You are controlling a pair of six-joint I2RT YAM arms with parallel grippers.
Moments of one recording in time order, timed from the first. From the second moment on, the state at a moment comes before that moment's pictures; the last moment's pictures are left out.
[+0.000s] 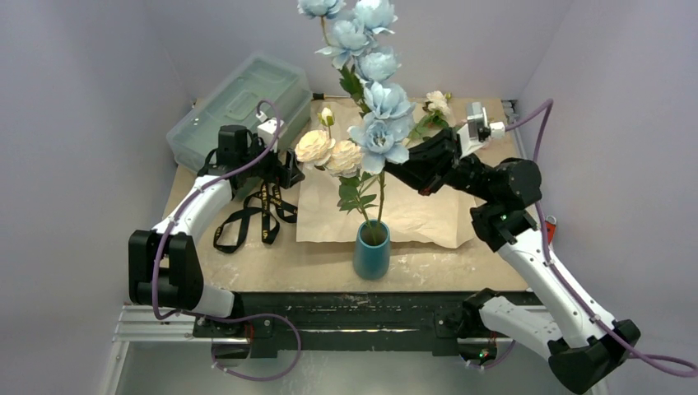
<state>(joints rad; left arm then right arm) -0.10 1.44 1.01 -0.21 0.57 0.12 0.46 0.95 1.03 0.51 -0.79 0.67</state>
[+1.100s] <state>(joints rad) -0.10 1.44 1.01 -0.24 0.57 0.17 0.59 0.89 0.52 0.59 -0.75 0.19</state>
